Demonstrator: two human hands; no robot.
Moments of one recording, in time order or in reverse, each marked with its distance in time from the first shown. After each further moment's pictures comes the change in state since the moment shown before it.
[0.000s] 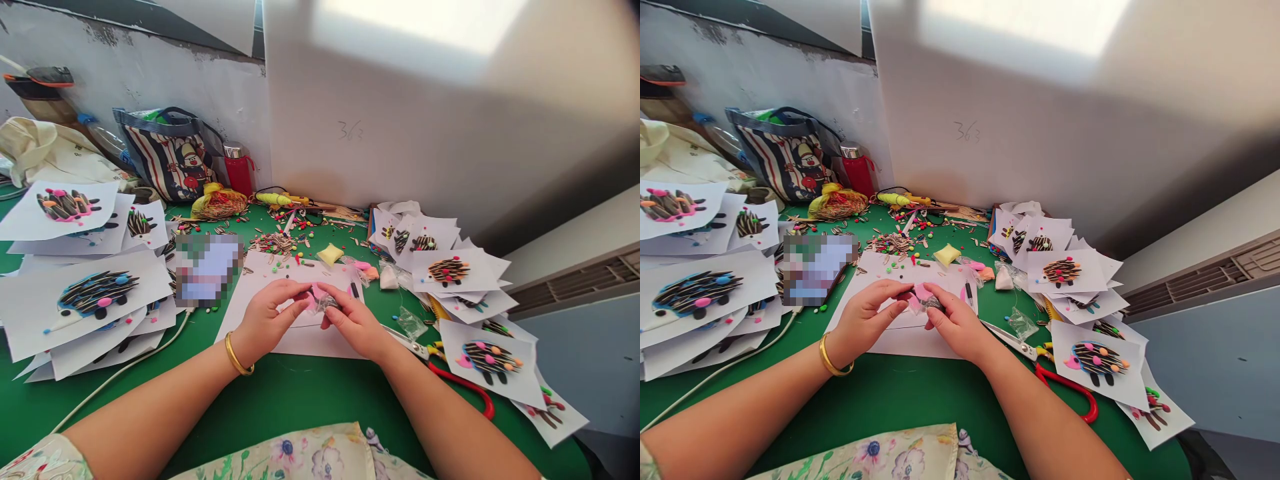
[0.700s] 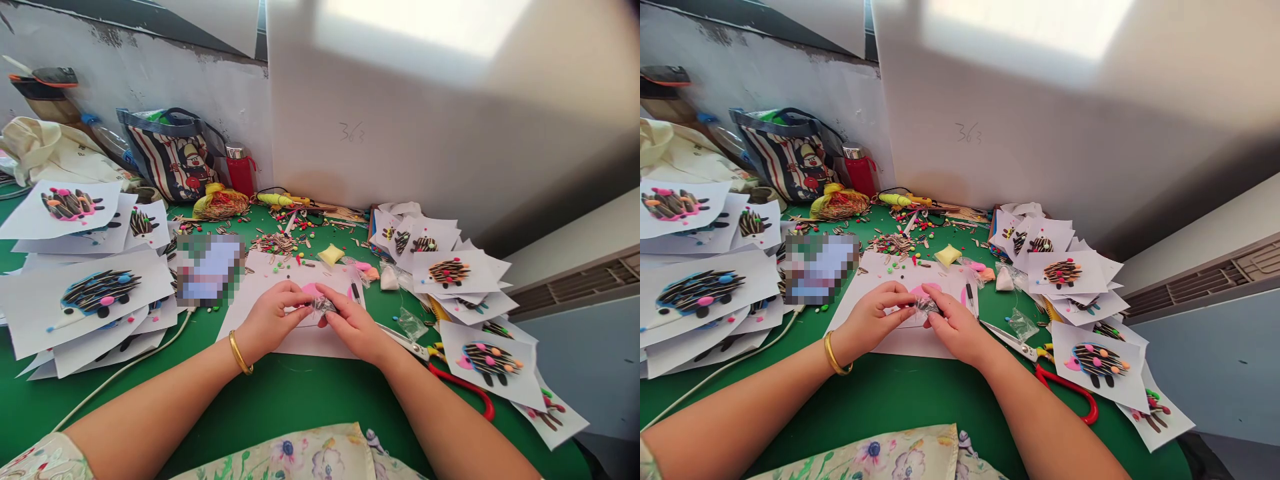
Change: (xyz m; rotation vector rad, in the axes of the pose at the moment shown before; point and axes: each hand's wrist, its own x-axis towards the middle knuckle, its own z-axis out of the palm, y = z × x) left_hand 0.000 -0.009 0.006 0.072 -0.088 -0.114; right_hand 0.001 0.007 0.004 -0.039 -0.015 -0.035
